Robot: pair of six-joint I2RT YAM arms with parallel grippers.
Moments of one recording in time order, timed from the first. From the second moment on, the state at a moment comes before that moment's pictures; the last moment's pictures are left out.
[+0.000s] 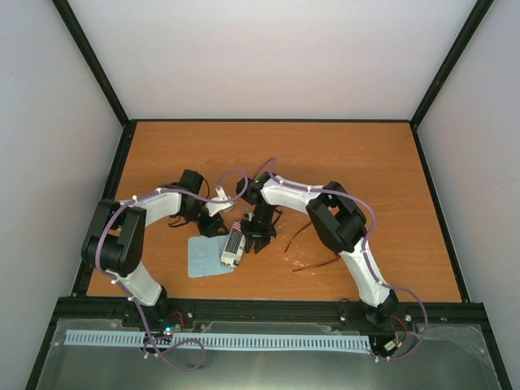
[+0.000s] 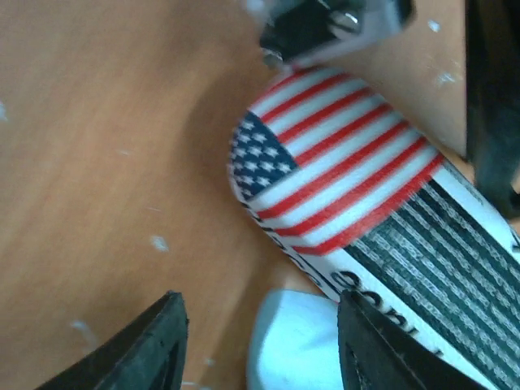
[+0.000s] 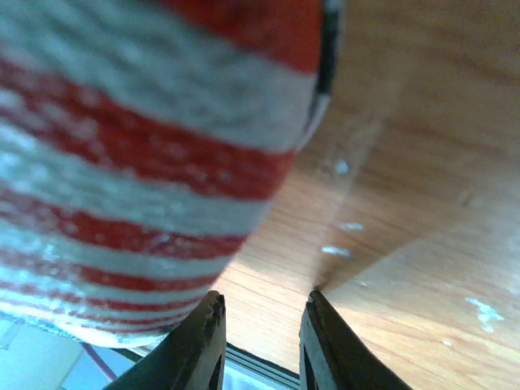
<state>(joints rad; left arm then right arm) -0.27 1.63 0.84 -0.56 0.59 0.74 0.83 2.25 1.68 -1.14 -0.60 0.60</state>
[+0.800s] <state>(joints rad) -0.54 1.74 1.30 -1.00 0.16 0.39 0.54 1.81 1.34 -0.99 -0.47 0.63</state>
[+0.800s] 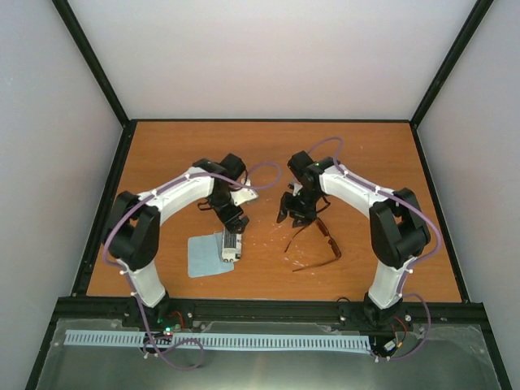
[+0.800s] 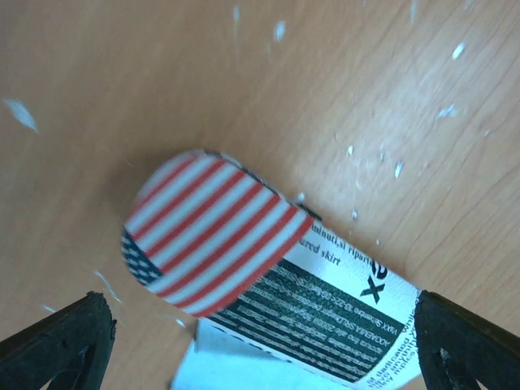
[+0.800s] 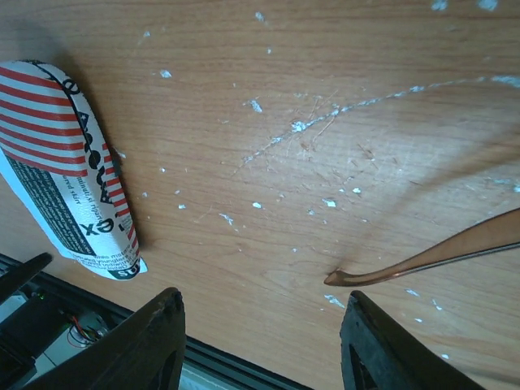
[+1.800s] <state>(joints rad) -0.63 1.88 1.35 -1.20 0.07 0.25 0.55 1.79 1.19 -0.81 -0.59 0.68</state>
